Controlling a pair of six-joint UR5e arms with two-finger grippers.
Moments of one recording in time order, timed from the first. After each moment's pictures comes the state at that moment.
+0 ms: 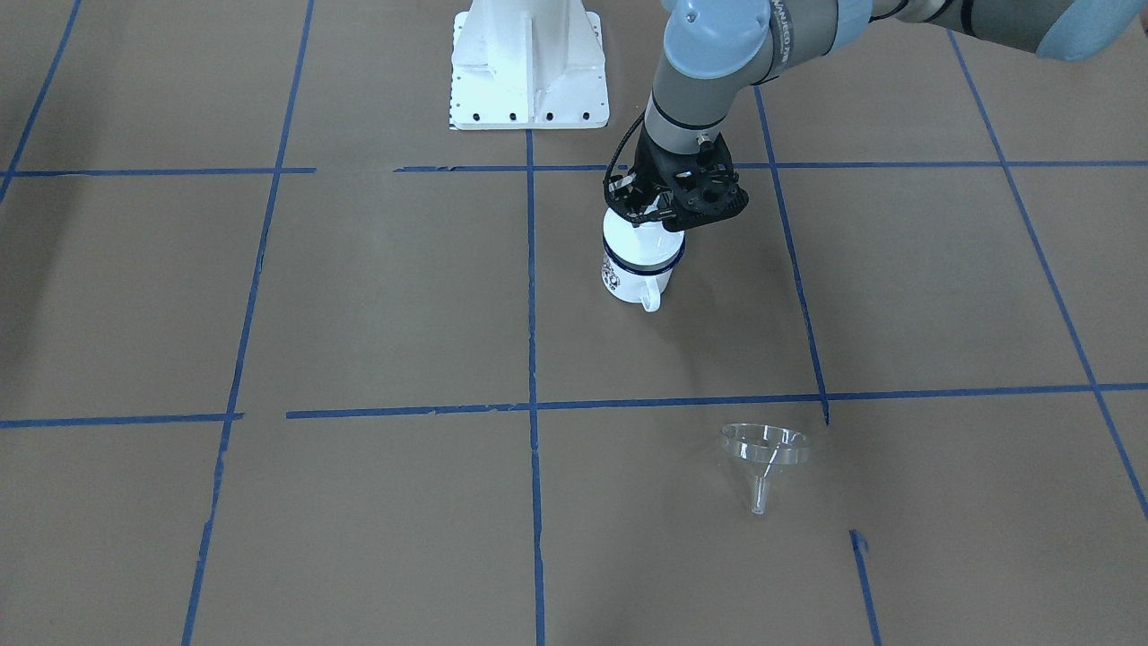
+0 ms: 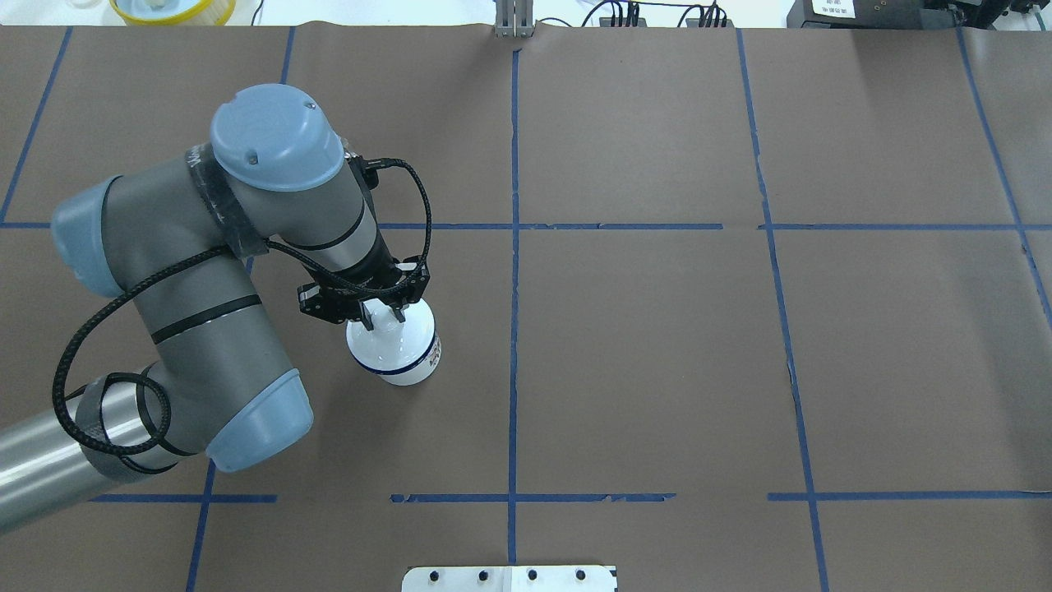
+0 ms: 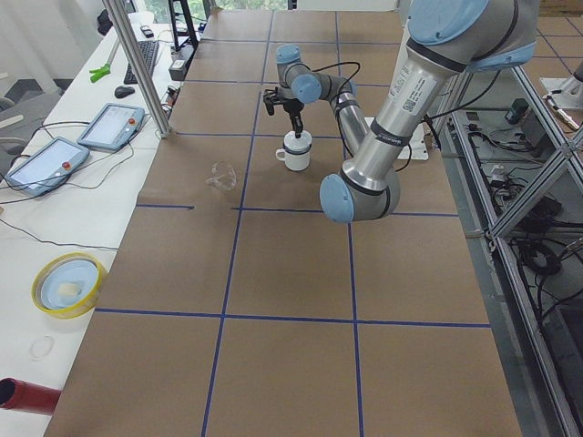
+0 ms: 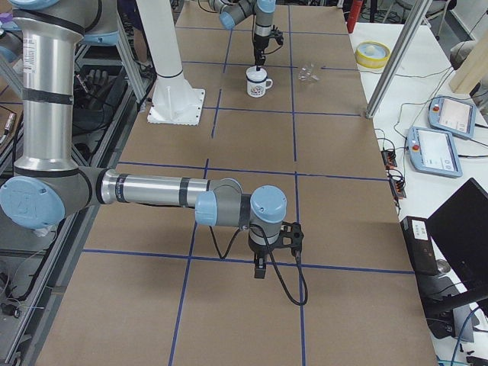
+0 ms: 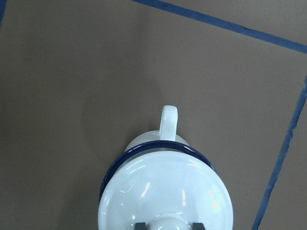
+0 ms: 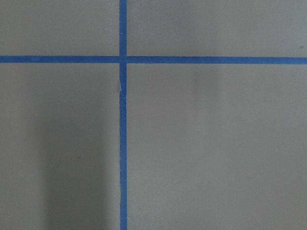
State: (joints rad) left arm -0.62 -2.20 -1.87 -1.33 -2.08 -1.38; right arm 1.57 -1.68 1.66 -1.57 2.29 0.01
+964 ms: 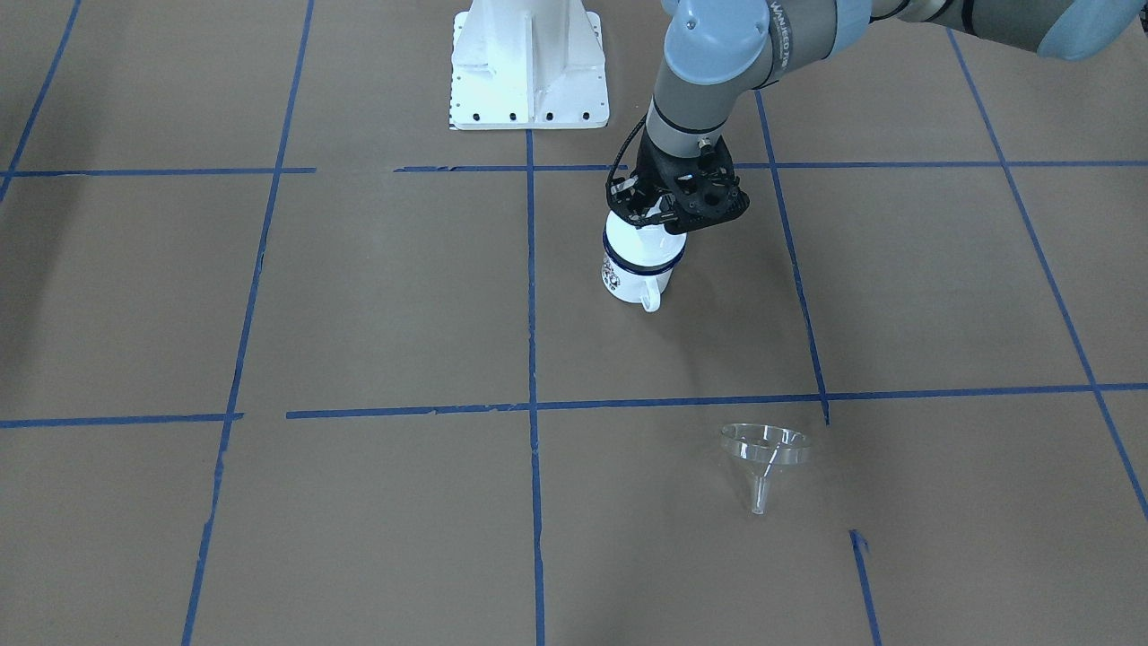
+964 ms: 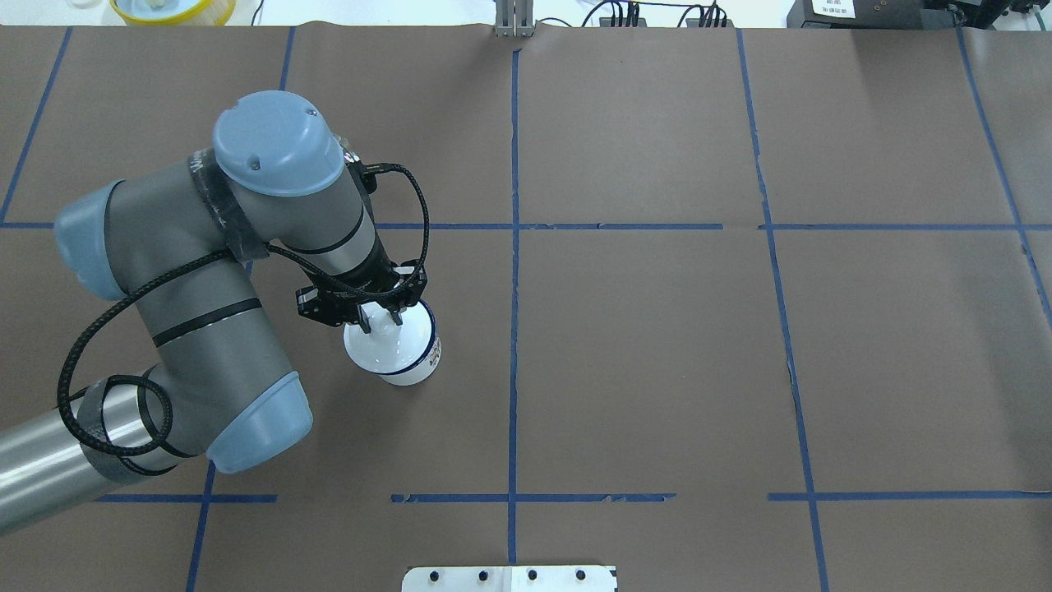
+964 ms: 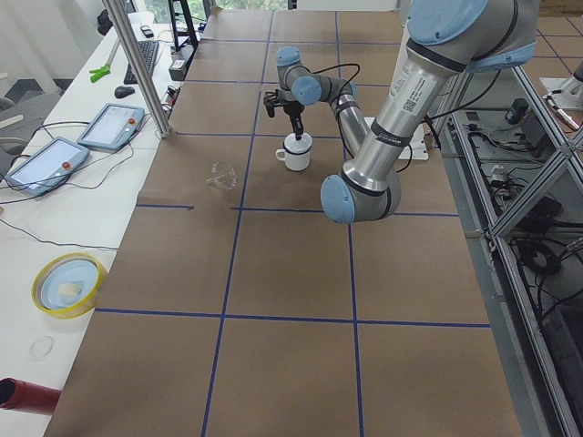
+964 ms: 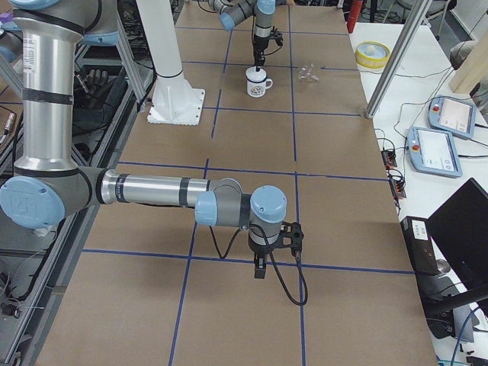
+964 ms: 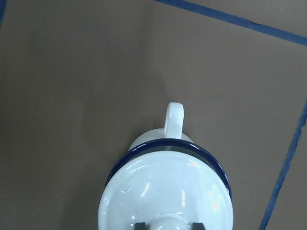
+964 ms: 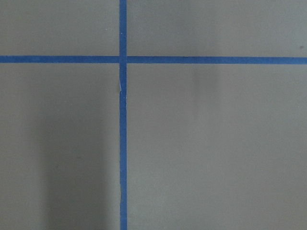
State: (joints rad) left arm -0.62 -2.19 -1.87 -1.34 -2.08 -1.38; right arm 1.57 -1.68 1.66 -1.57 2.29 0.01
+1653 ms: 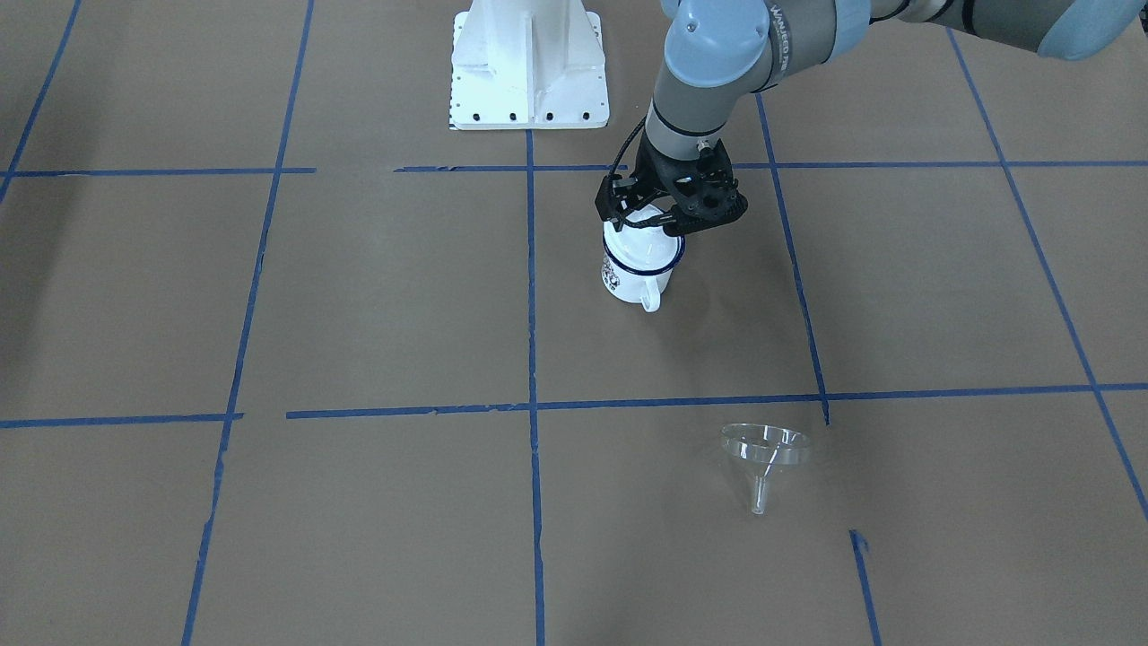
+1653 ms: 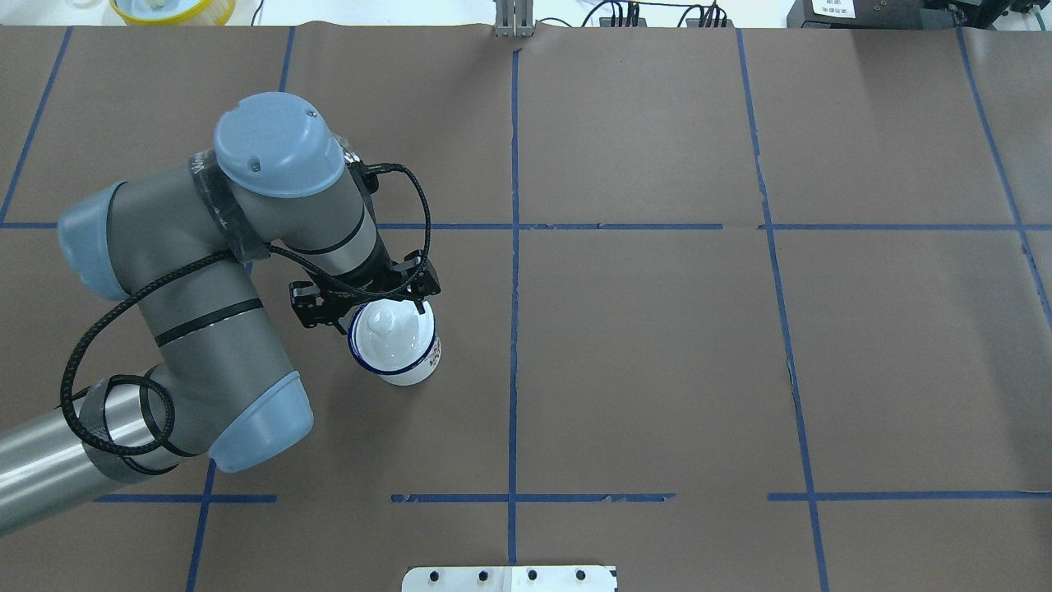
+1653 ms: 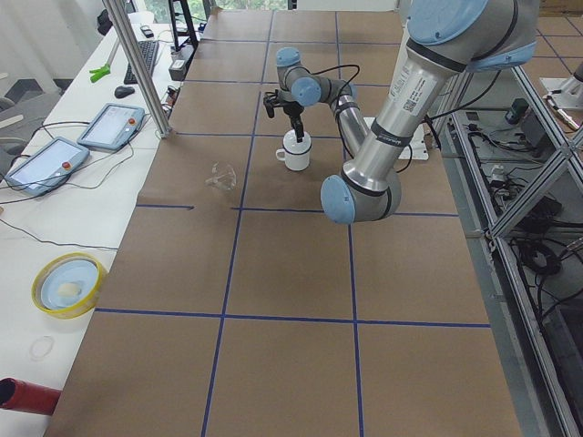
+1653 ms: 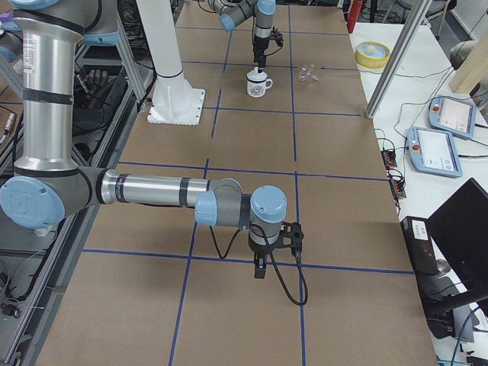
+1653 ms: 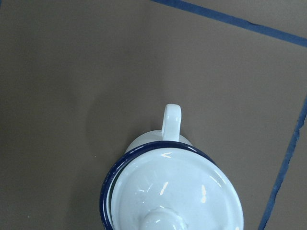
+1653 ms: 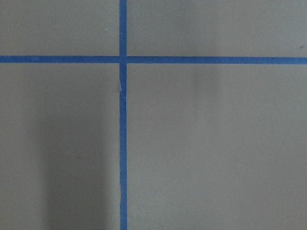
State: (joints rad) left arm -0.62 -2.19 -1.86 -1.35 -2.08 -1.38; right arm 1.57 -1.68 1.66 -1.57 2.29 0.01
